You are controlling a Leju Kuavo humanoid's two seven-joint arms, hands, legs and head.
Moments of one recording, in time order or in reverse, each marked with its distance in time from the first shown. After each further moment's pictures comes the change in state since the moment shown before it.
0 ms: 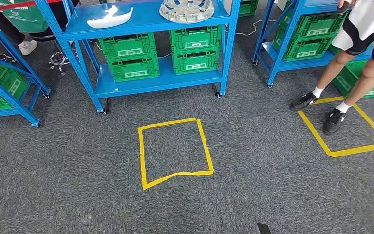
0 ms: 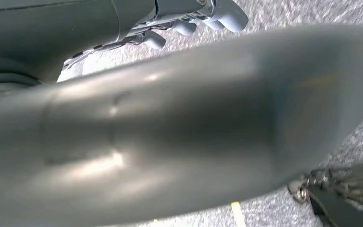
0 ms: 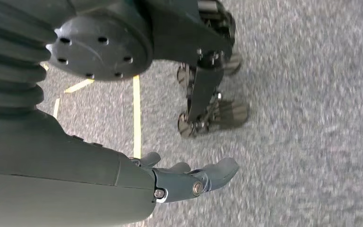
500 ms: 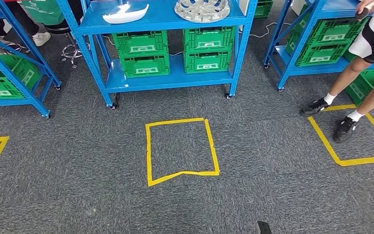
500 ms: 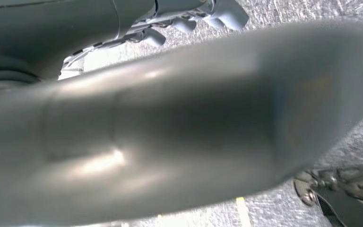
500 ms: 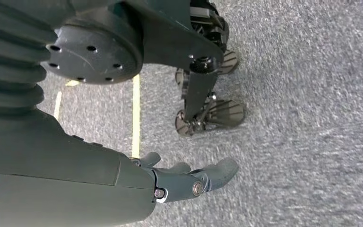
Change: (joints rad) left arm 0.000 -0.001 0.000 0.004 -0.027 0.005 0.001; right arm -0.009 0.002 -0.005 0.001 -0.010 -0.017 0.017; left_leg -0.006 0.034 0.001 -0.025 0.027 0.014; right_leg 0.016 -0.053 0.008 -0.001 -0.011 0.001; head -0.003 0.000
